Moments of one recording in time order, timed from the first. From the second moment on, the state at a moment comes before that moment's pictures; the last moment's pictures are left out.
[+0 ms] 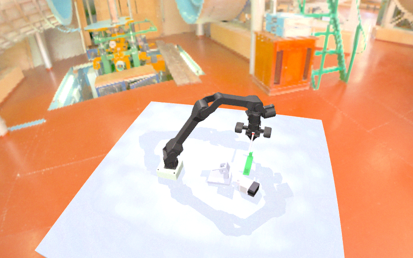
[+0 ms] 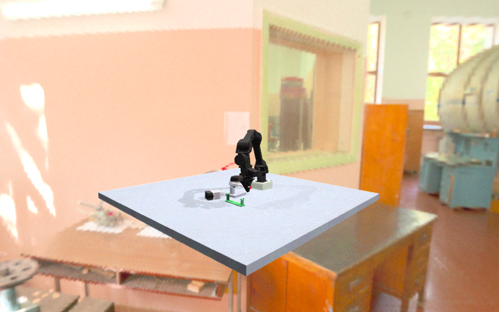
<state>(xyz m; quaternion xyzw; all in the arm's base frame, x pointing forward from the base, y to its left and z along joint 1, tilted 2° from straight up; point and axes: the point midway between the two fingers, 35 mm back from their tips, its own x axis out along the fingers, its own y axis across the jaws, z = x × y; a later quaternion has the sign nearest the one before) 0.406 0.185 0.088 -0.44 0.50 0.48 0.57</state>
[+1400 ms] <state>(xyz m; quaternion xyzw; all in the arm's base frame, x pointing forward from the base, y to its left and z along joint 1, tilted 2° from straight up) 0.412 0.184 0.029 -0.44 0.50 0.48 0.57</state>
